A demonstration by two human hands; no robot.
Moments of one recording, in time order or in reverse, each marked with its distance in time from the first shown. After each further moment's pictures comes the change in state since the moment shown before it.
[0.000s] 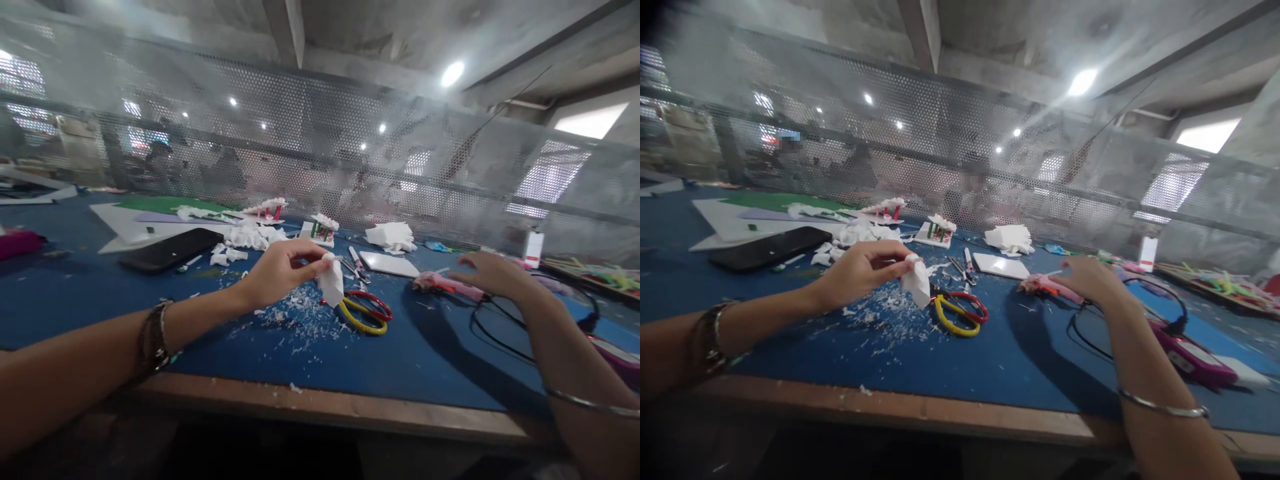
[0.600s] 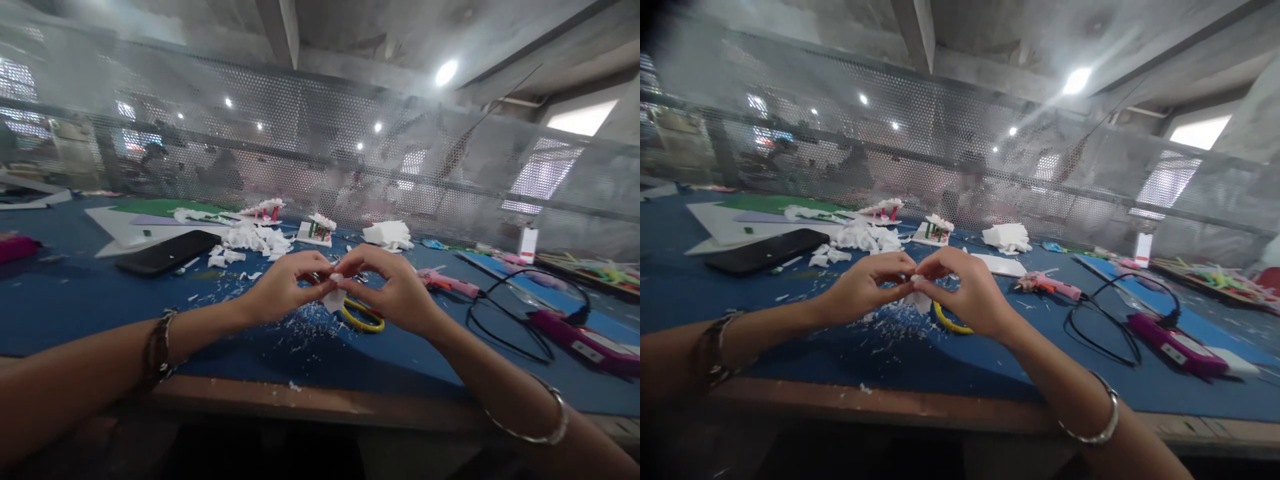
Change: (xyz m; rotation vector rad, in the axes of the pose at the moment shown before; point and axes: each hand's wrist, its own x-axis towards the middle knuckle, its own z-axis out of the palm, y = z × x) left_hand -0.007 0.000 0.010 0.030 -0.115 0.145; right_hand -0.014 -0.178 0.015 0.738 0.011 -0.410
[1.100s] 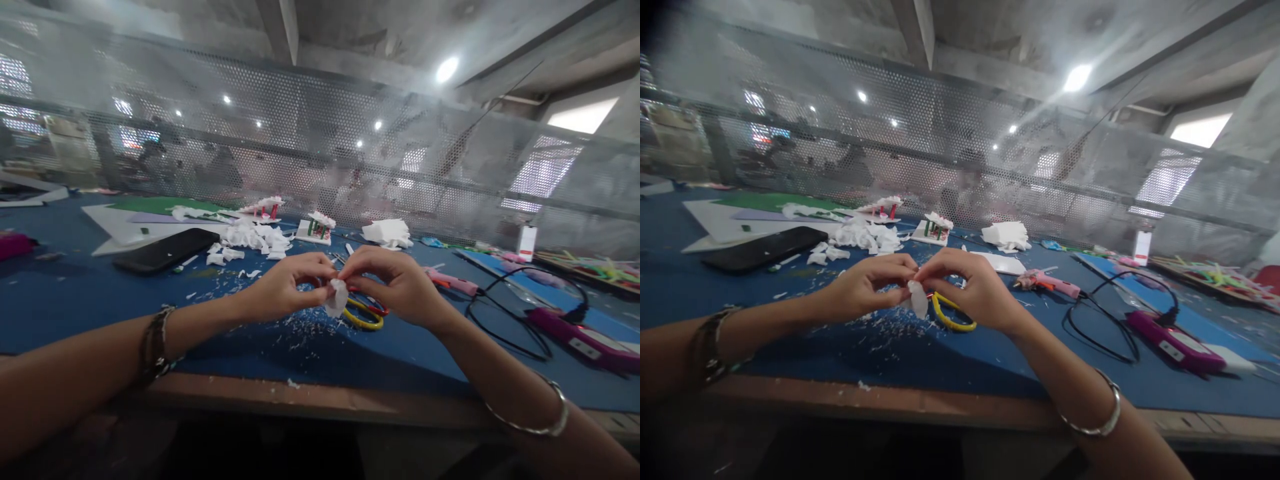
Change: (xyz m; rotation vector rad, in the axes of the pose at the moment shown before) left_hand 0.000 0.003 -0.003 -0.030 -0.129 0.047; right_hand -0.002 0.004 -0.008 0.082 -0.054 -0.075
